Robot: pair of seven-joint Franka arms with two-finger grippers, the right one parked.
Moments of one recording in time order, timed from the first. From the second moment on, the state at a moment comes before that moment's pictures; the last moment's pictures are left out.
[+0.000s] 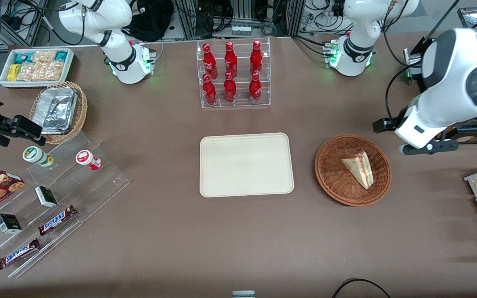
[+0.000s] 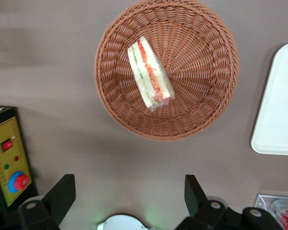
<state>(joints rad) 0.03 0.06 -0.20 -1.84 0.06 1.65 -0.24</state>
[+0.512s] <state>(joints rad) 0.03 0.06 -0.20 -2.14 0.06 2.07 -0.29</state>
